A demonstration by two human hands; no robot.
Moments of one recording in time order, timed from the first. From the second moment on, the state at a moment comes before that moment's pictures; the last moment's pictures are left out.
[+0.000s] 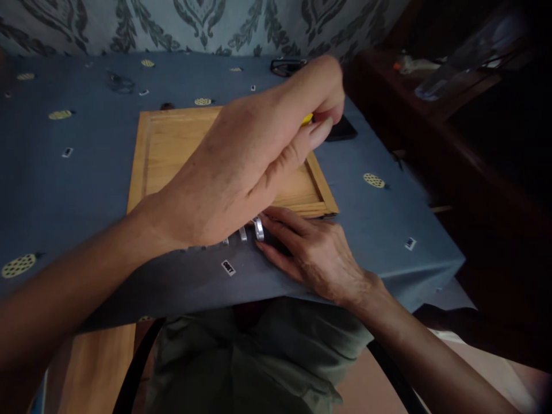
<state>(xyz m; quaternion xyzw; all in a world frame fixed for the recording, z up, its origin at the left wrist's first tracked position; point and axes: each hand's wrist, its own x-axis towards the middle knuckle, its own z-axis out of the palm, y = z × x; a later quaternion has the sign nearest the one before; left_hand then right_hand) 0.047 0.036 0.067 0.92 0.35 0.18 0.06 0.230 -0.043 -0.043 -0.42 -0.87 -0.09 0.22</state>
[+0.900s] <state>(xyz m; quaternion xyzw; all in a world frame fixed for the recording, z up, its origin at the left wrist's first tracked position) 0.041 0.044 0.074 0.93 0.35 0.11 -0.05 0.230 -0.043 -0.046 -0.43 -0.87 -0.09 0.22</state>
